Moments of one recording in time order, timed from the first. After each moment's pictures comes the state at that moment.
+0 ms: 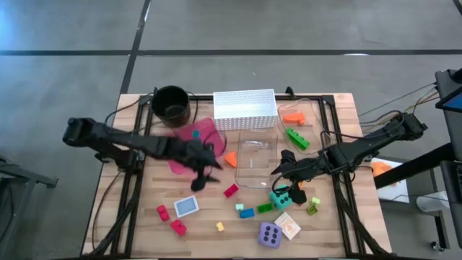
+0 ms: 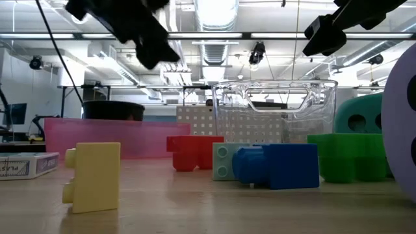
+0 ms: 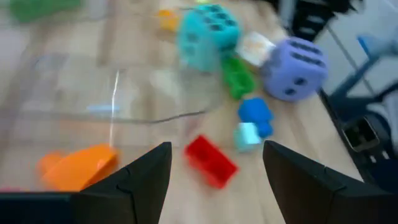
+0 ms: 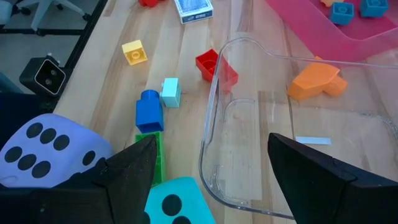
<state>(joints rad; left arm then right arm) -0.12 1.36 0.83 -0.11 0.17 -0.12 0.38 1.12 0.75 -0.34 0.13 0.28</state>
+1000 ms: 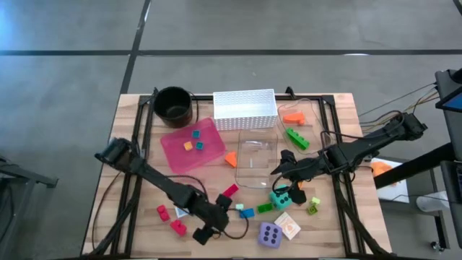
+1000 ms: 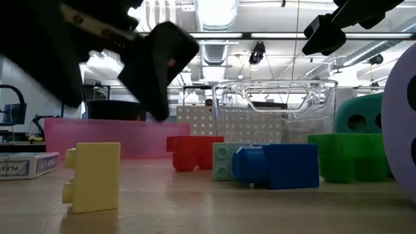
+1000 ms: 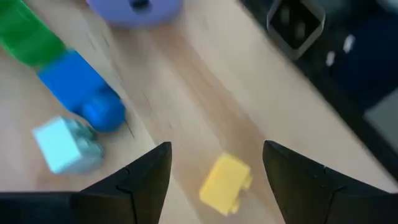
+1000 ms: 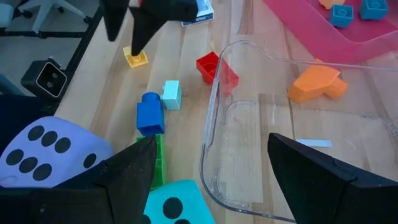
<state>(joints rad) -0.52 1.91 1.18 -0.21 0.07 0.04 0.38 1.12 0.75 -0.32 0.13 0.28</state>
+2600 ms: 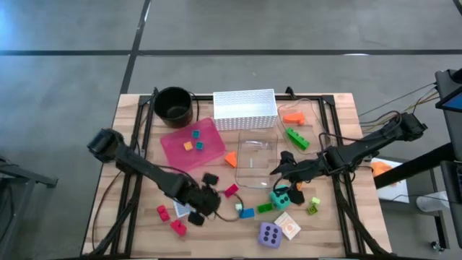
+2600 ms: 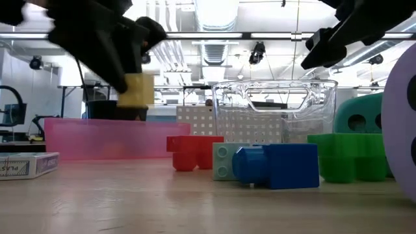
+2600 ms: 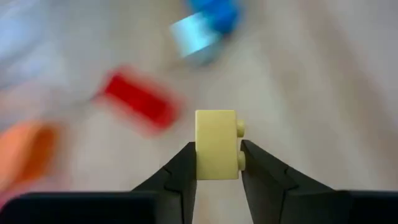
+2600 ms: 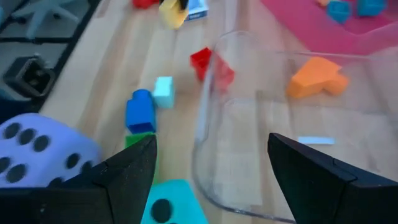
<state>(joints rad) -0.47 1.71 1.17 -0.60 -0.23 -0.07 0.38 1.12 0.64 -0.19 0.17 0.28</state>
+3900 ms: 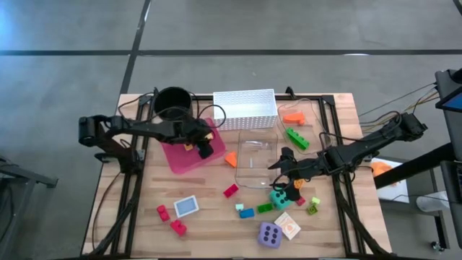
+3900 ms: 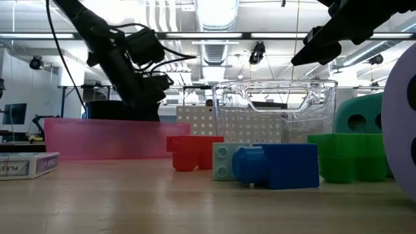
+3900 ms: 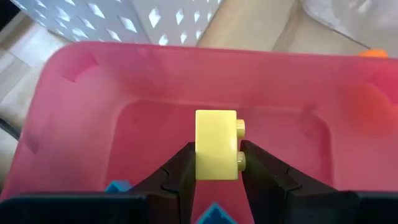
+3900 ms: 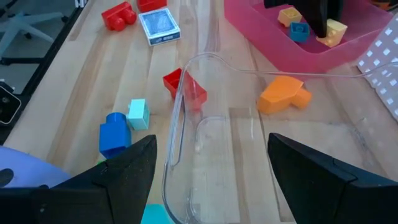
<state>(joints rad) 0.30 1.52 0.71 -0.15 -0.16 -0.17 0.37 1.11 0.64 -0.14 0.26 0.28</state>
